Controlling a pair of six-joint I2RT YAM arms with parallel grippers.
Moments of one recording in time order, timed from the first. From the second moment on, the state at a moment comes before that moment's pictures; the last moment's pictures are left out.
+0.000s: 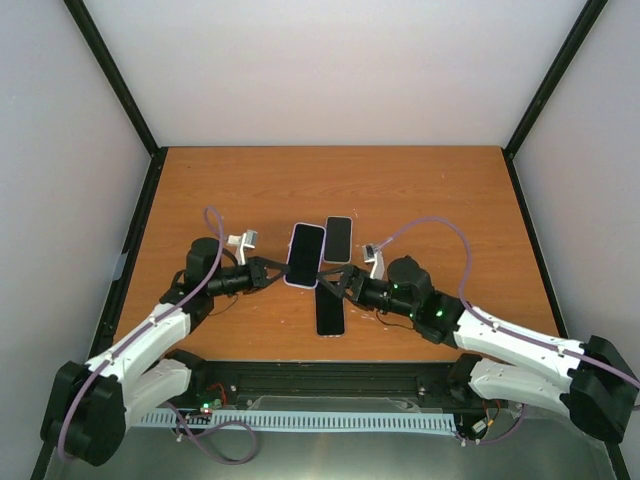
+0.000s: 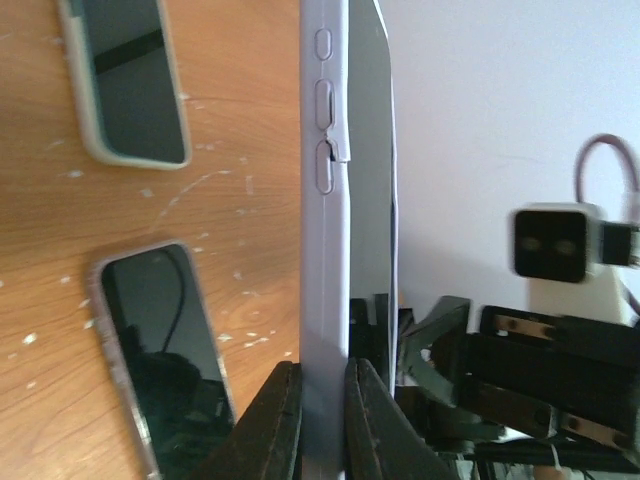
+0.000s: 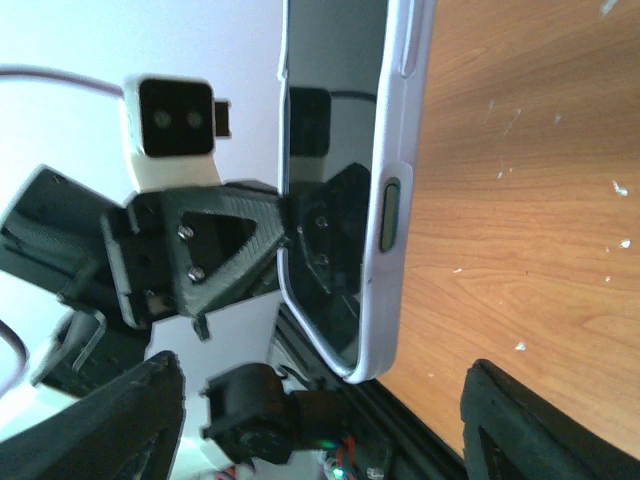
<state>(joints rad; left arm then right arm) -0.34 0.94 0.40 0.13 0.80 -0.88 0.91 1.01 0.51 0.20 -0.25 1.15</state>
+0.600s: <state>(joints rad) -0.24 1.17 0.35 0.04 0.66 -0.82 0.91 0.77 0.53 -0.19 -0.02 1.05</state>
